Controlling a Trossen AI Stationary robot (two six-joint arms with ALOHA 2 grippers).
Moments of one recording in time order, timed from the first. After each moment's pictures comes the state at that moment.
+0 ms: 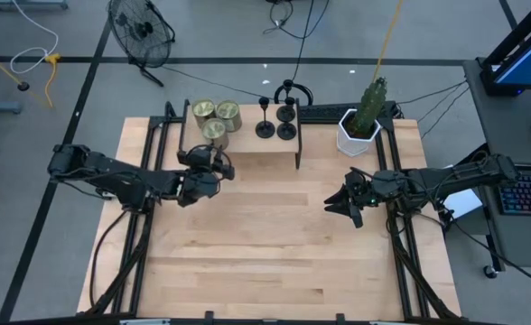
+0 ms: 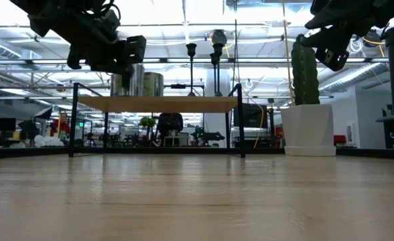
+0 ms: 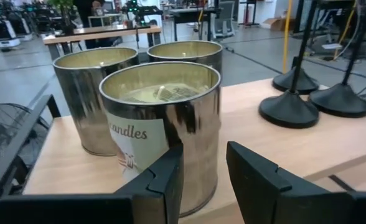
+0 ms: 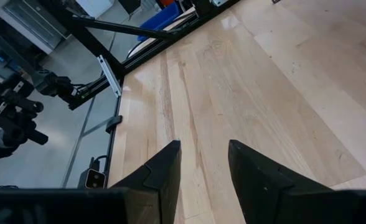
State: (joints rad) left arm -0.08 1.27 0.64 0.07 -1.25 -0.56; right arm 0.17 0.72 0.51 -0.17 0.00 0.64
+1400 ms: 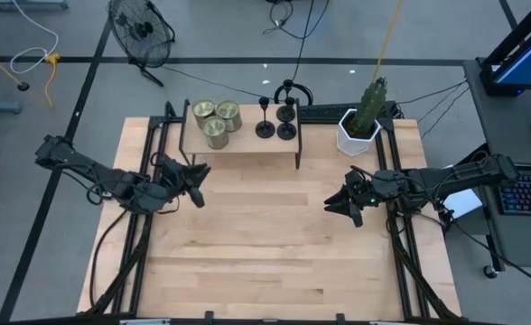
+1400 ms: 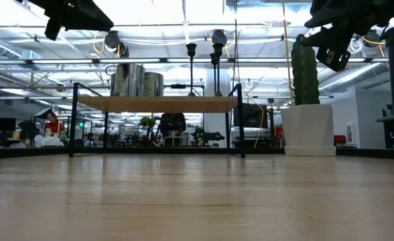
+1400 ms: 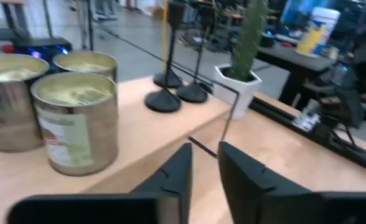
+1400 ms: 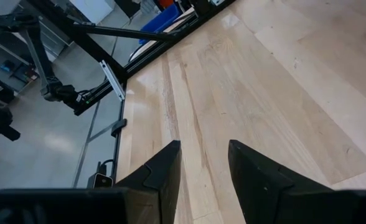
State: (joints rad) left arm -0.42 0.84 0.66 -0.21 -1.06 -0.59; right arm 0.17 0.72 0.51 -0.16 0.00 0.69
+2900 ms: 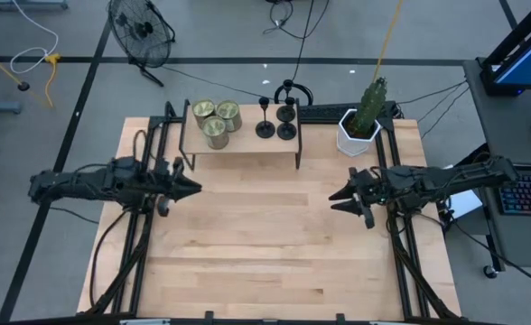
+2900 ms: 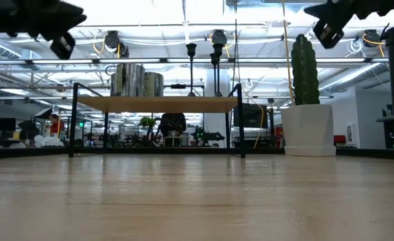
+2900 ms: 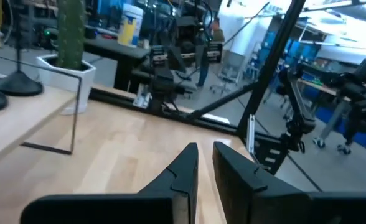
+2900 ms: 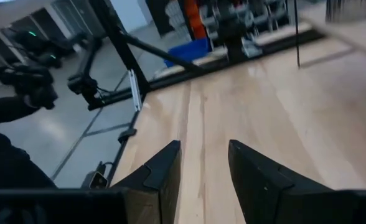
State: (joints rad) left arm 0.01 0.34 0.31 0.02 0.13 -0.30; right arm 0.17 0.61 0.51 -0.11 -0.03 0.41
